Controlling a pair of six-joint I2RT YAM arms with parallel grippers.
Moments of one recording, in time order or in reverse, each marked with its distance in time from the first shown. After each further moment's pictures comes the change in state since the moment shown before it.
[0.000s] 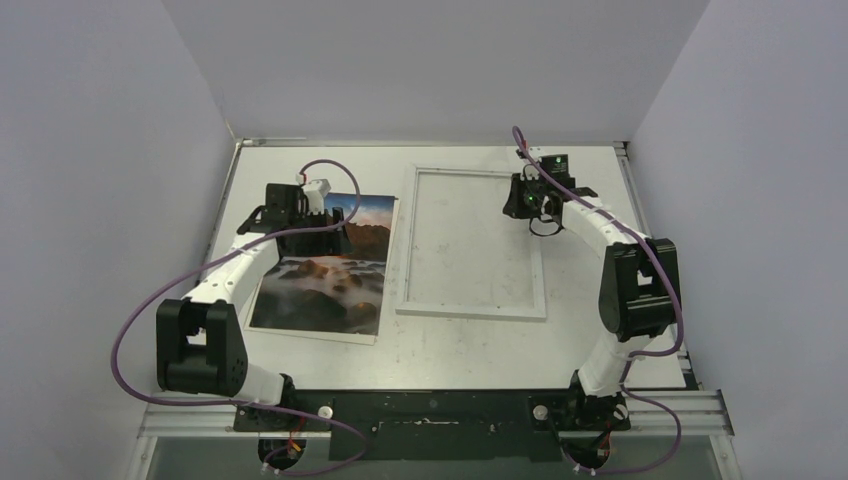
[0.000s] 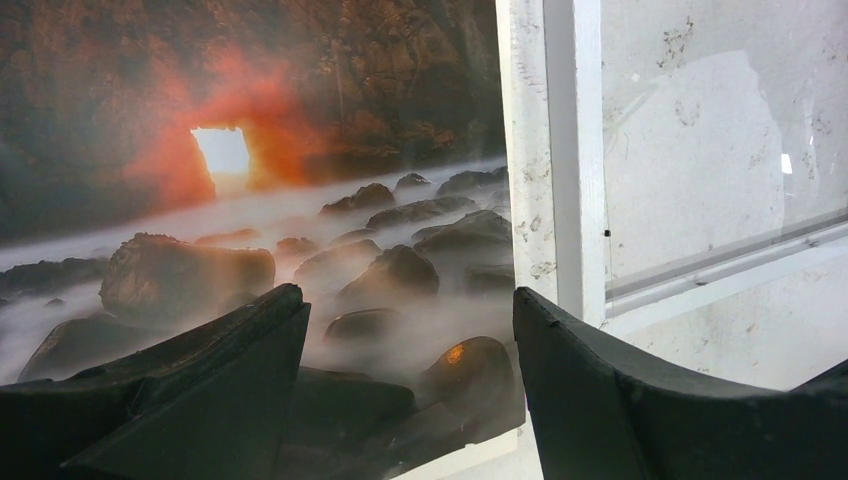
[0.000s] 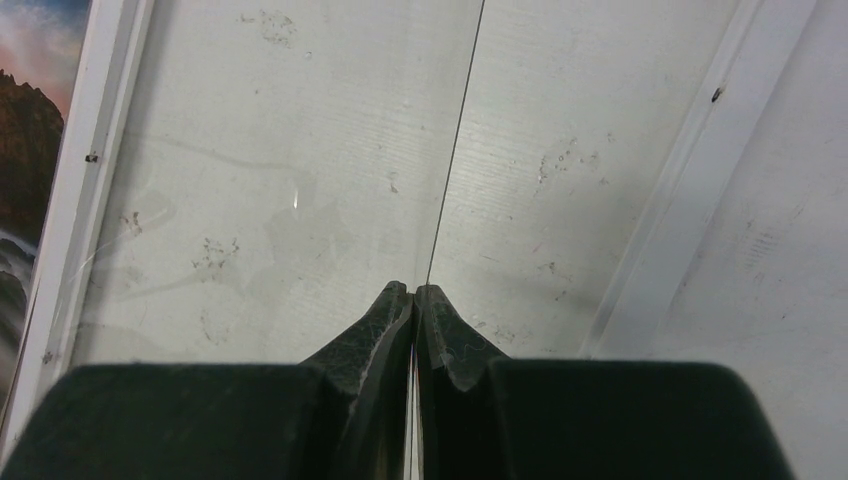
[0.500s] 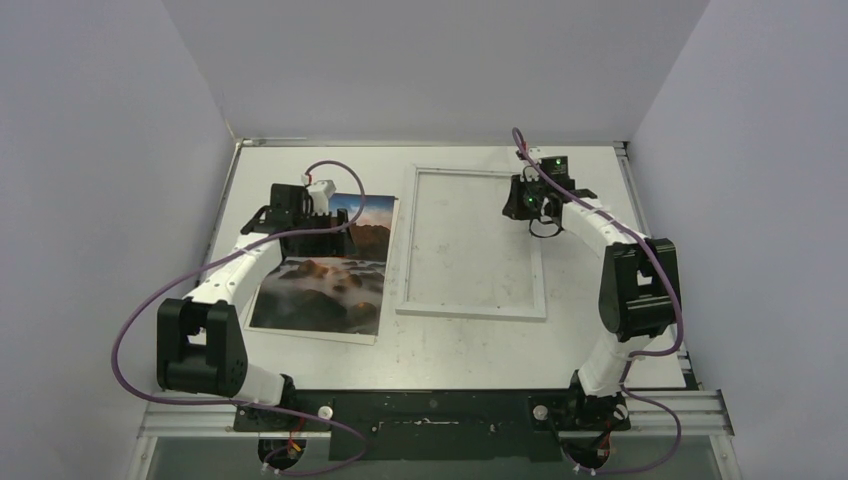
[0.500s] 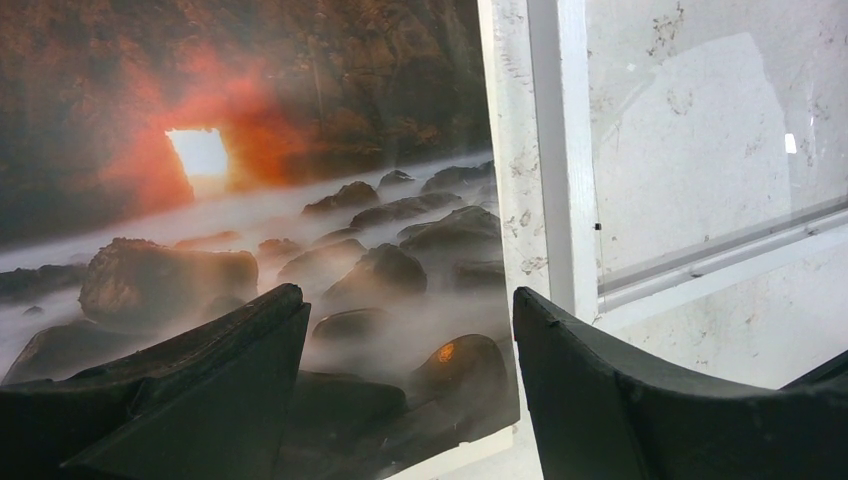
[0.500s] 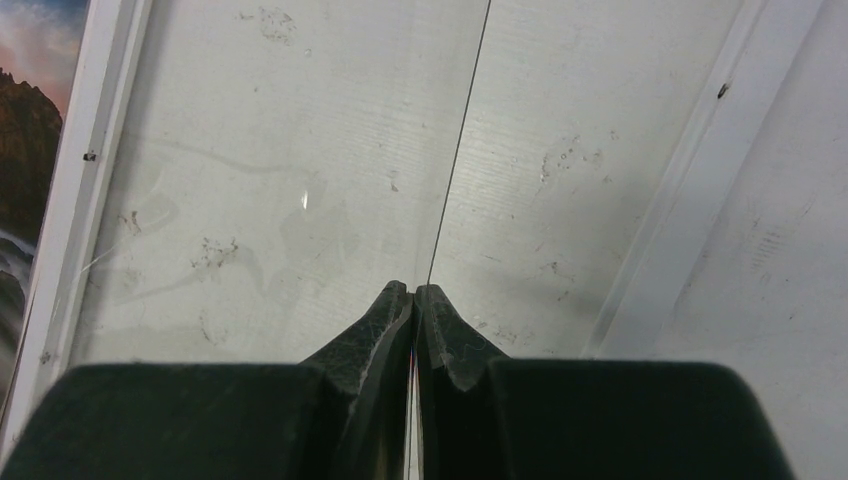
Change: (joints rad) left arm -0.022 0.000 0.000 -0.002 -0.002 0.000; right arm 0.000 0.000 -0.008 0.009 -0.003 0.000
